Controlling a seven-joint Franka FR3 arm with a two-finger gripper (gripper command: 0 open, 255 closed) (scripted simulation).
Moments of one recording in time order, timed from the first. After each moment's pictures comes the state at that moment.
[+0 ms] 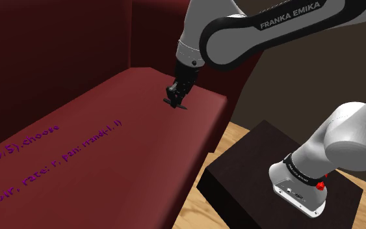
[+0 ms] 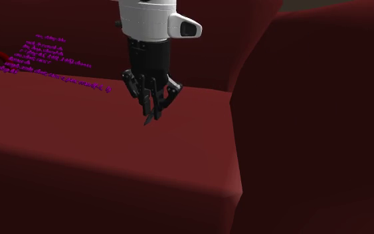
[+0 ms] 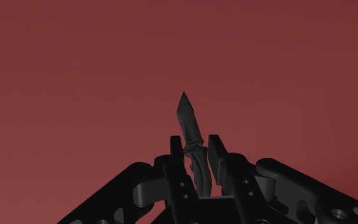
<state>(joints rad) 0.15 -0.13 0.39 -2.30 0.21 2.29 0.20</state>
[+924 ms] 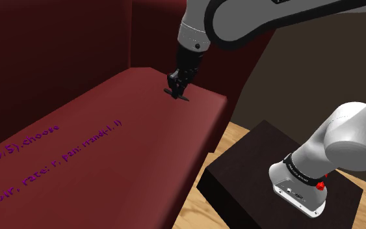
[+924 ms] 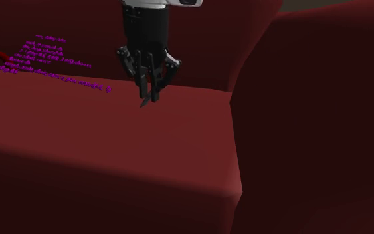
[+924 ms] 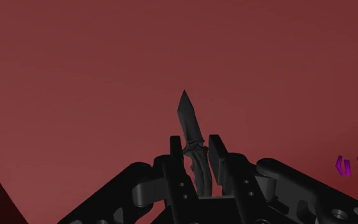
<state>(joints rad) 0.15 -0.18 0.38 -2.23 0.21 2.17 0.20</state>
